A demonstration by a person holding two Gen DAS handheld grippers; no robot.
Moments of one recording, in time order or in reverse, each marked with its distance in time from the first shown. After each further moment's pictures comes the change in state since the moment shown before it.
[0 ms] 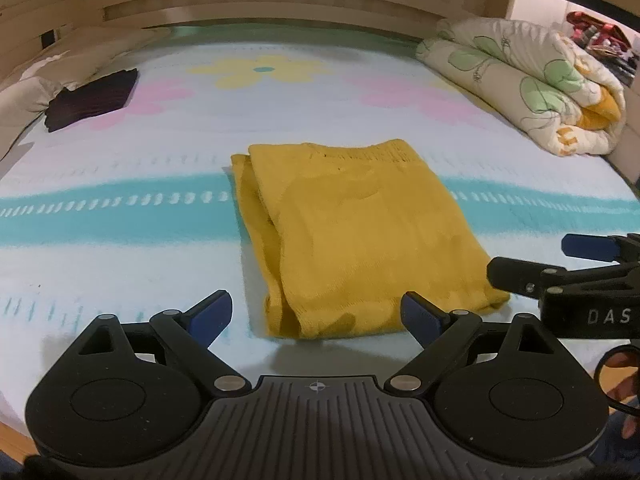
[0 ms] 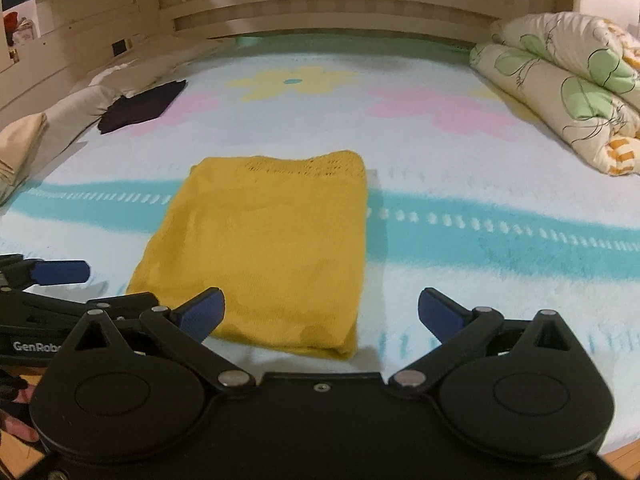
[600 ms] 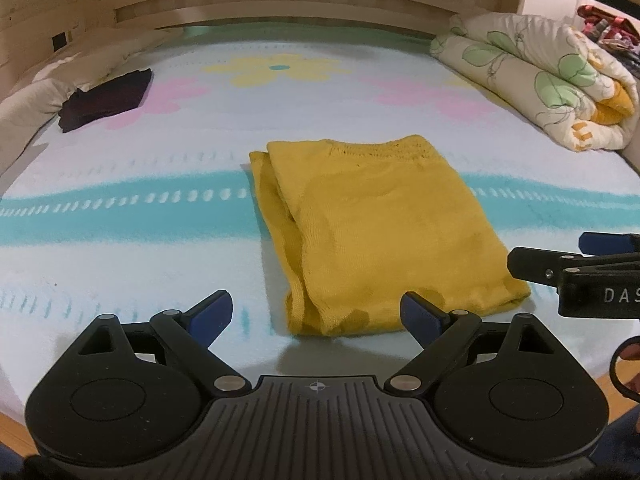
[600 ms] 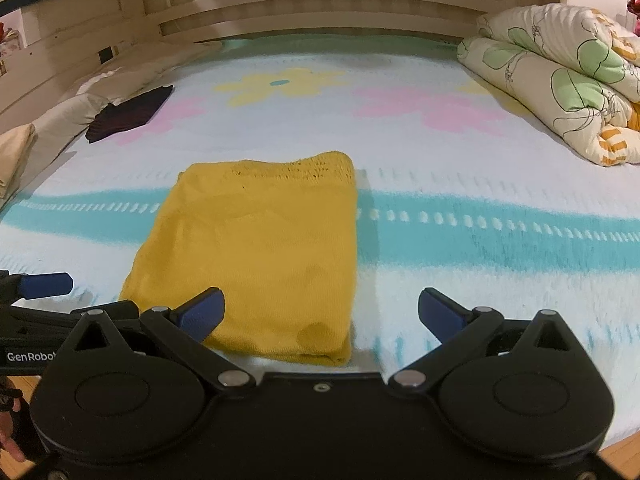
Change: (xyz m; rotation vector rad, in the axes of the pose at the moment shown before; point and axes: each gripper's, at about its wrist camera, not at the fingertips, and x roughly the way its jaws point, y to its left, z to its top) left arm 0.000 0.000 -0.002 0.012 0.008 0.056; right arm 0.005 -0.001 -0.001 0.044 0.009 -0.019
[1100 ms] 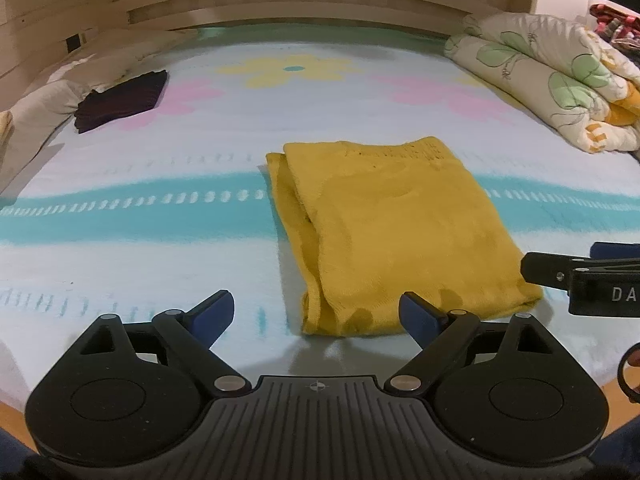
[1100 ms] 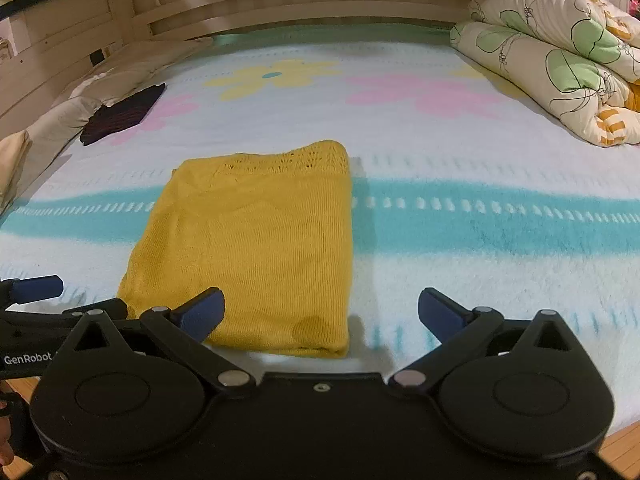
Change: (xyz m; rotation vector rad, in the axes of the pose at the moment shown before) left arm -0.002 0.003 0.001 -0.009 0.000 0.051; right arm 0.003 -0.004 -0.002 0.044 0.028 0.001
